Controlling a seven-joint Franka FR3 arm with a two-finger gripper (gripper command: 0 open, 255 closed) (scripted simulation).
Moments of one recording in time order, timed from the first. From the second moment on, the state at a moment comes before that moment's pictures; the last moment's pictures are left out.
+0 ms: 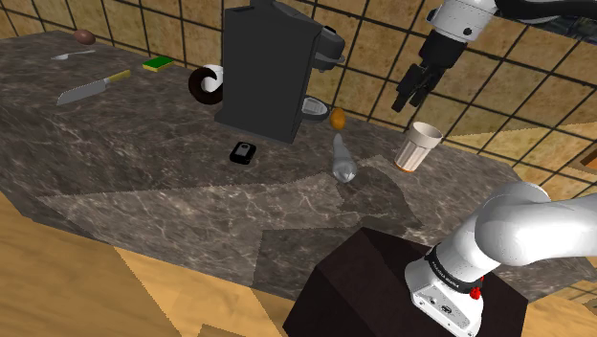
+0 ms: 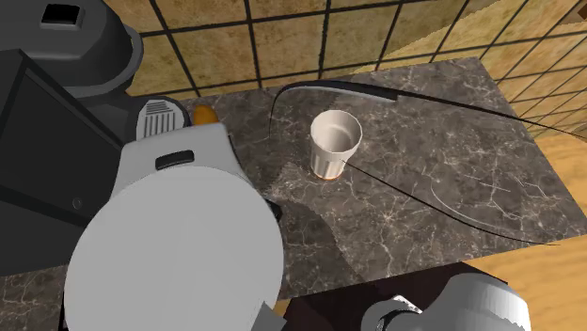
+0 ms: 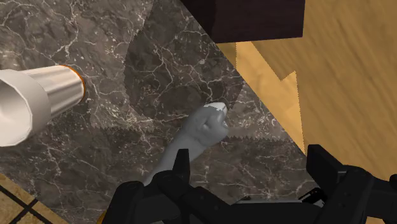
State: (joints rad) arm -0.01 -0.80 0.06 -2.36 0.06 1.63 0.05
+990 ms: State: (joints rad) arm -0.12 -0.77 -0.17 -2.54 -0.17 1.80 -0.22
